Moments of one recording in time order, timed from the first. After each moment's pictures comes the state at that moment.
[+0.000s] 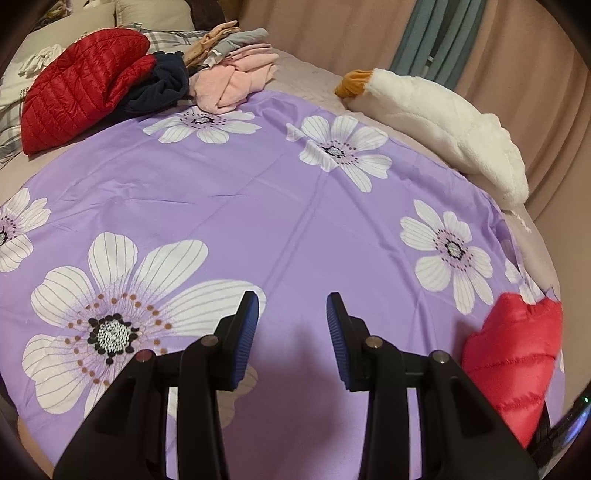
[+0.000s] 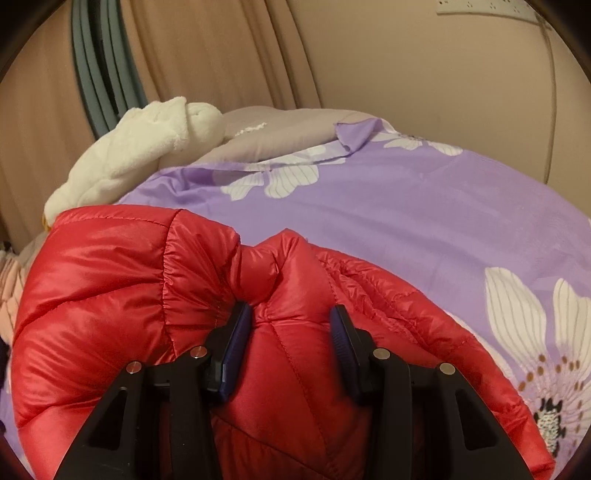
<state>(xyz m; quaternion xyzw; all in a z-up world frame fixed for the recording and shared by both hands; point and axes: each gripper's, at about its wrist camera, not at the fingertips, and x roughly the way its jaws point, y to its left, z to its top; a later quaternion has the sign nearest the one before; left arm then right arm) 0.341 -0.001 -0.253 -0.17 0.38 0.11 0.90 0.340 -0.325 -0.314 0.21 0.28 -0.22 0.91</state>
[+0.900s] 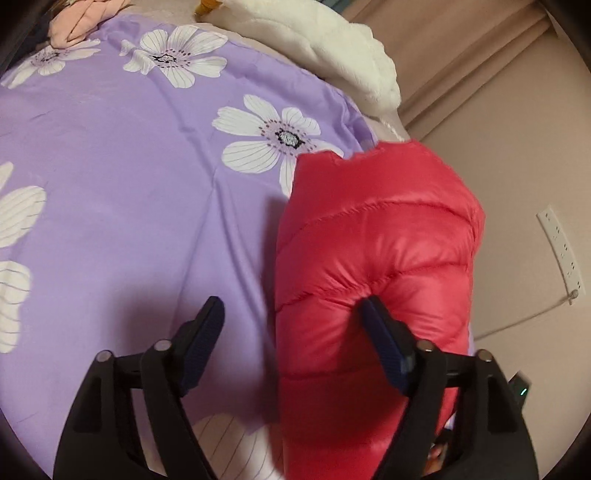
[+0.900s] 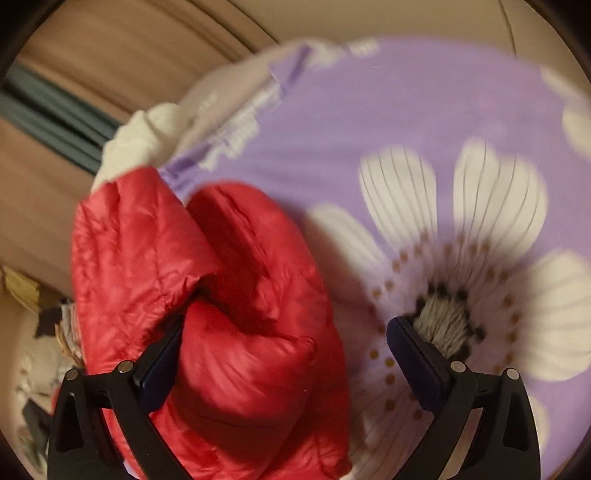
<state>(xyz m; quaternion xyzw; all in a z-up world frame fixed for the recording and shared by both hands) 0.347 -0.128 -0.285 -0.23 0.45 -0.17 0.84 0.243 -0.393 -0.340 0.46 0.36 -0.12 0.80</state>
